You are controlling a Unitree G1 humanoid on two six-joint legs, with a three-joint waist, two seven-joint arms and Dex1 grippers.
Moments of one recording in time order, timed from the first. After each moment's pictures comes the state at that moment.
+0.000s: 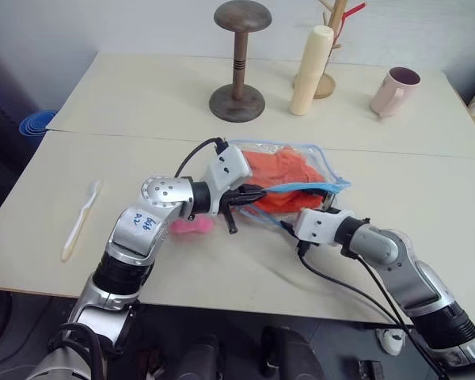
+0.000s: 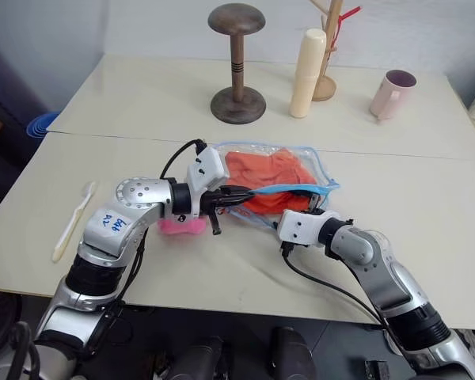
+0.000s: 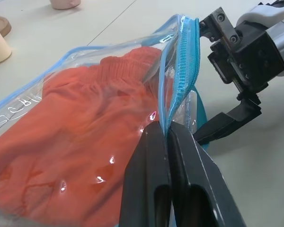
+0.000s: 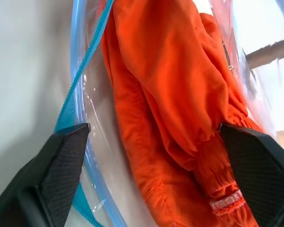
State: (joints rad) left arm -0.69 0.39 -0.22 -0.23 -0.19 0.73 -0.78; right arm -0.31 -0.70 0.25 -0.20 -0.27 -0.01 0.54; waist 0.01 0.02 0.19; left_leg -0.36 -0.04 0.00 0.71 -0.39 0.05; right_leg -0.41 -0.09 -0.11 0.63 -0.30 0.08
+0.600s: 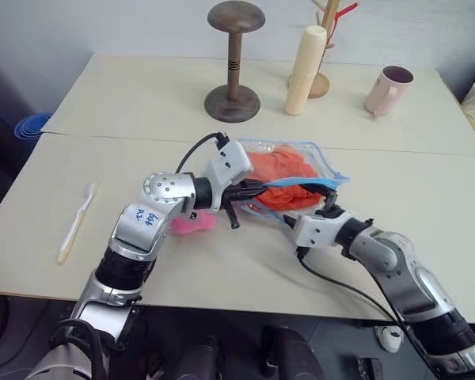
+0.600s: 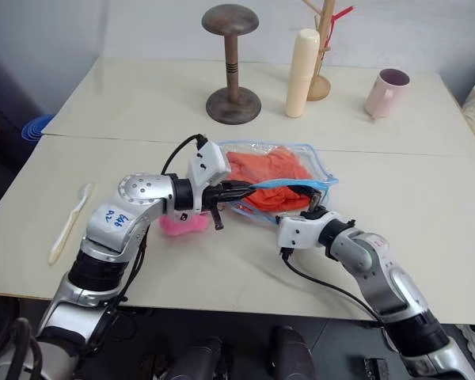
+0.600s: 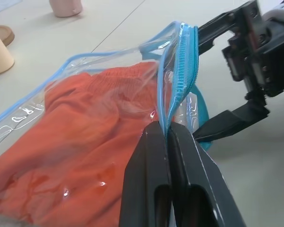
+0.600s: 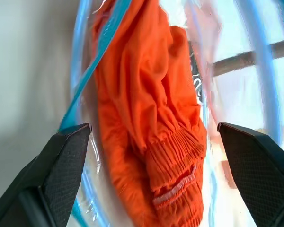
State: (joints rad) left arm -0.72 0.37 -0.22 -0.19 -0.20 0.71 -0.76; right arm -0.31 -0.67 0.26 -0.16 -0.49 -0.12 0.47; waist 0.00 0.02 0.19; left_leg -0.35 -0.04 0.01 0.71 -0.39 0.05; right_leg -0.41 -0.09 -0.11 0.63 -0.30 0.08
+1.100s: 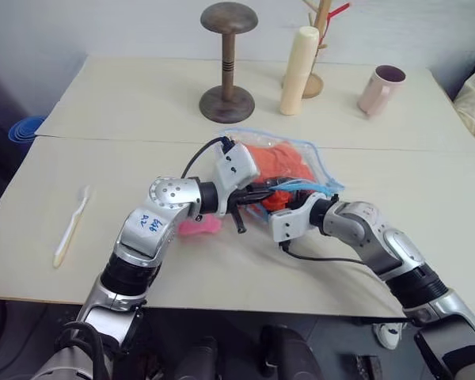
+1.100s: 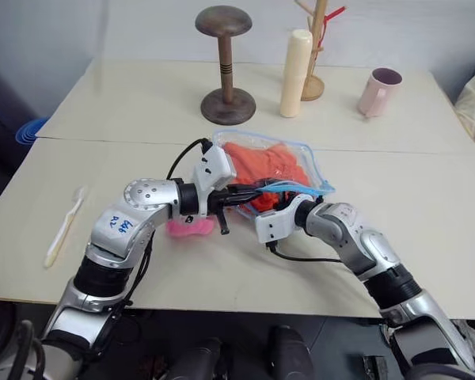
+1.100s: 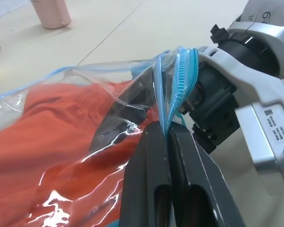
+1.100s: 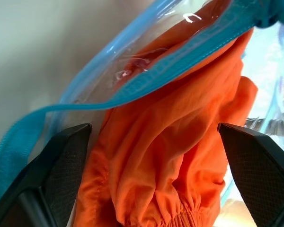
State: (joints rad) left arm -0.69 0.34 -0.22 -0.24 -0.20 0.74 -0.73; right arm -0.59 -0.60 0.40 0.11 -0.61 -0.31 0.56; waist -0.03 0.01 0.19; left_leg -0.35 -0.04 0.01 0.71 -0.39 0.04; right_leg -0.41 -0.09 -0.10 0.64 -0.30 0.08
